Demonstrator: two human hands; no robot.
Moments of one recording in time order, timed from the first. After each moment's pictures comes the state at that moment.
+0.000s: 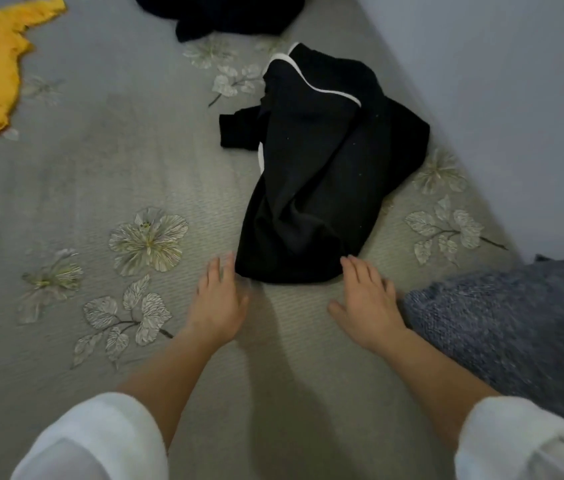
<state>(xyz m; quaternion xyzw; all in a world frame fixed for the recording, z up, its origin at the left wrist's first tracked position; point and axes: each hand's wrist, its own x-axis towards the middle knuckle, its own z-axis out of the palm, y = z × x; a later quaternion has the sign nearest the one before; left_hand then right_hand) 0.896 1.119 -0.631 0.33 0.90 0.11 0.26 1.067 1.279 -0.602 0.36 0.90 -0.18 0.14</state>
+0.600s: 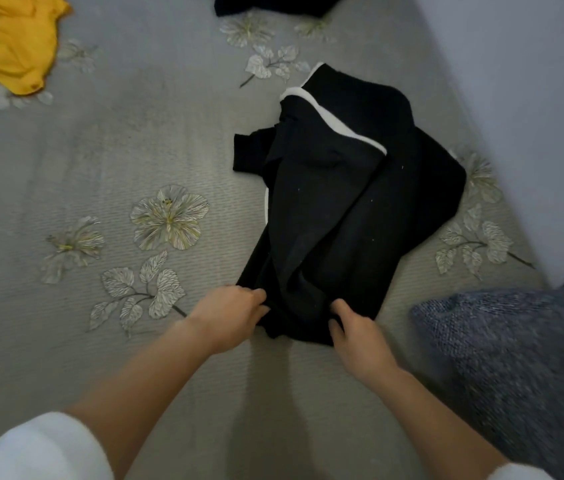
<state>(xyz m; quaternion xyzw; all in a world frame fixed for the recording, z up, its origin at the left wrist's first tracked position) 0.902 1.104 -0.598 0.52 0.81 -0.03 0.26 1.079 1.244 -0.628 0.34 0.86 -0.35 0.11</state>
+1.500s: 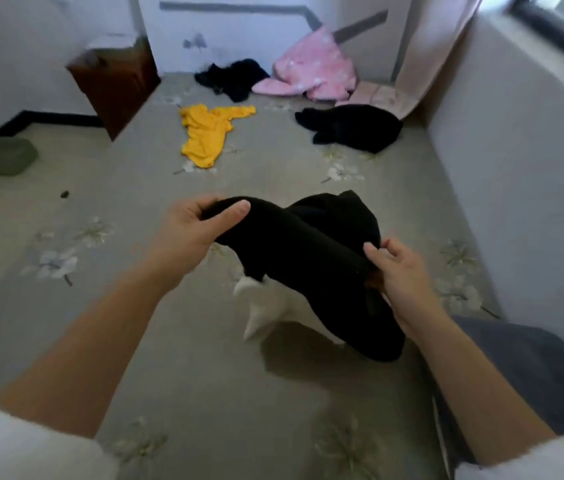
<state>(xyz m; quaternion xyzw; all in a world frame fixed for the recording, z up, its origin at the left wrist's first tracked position) 0.976 0.896 -0.254 0.22 0.73 0.63 0.15 1.117 1.123 -0.308 0.26 0.66 -0.70 -0.13</state>
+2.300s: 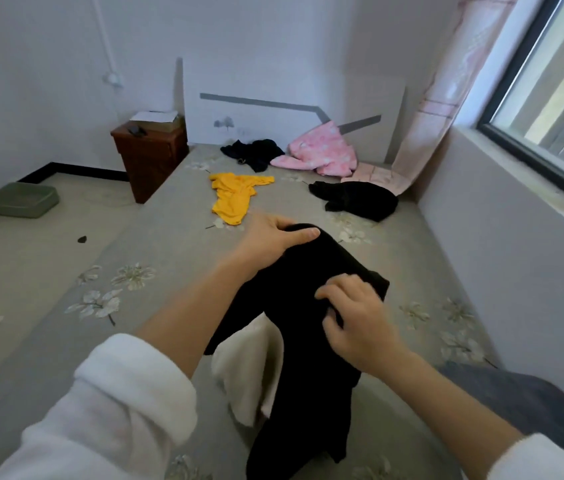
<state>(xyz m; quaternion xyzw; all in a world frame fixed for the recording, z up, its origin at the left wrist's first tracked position) 0.944 0.834 -0.174 0.24 0.73 0.61 0.20 1.102 0.957 -0.228 -0.08 0.95 -0.13 -0.27</state>
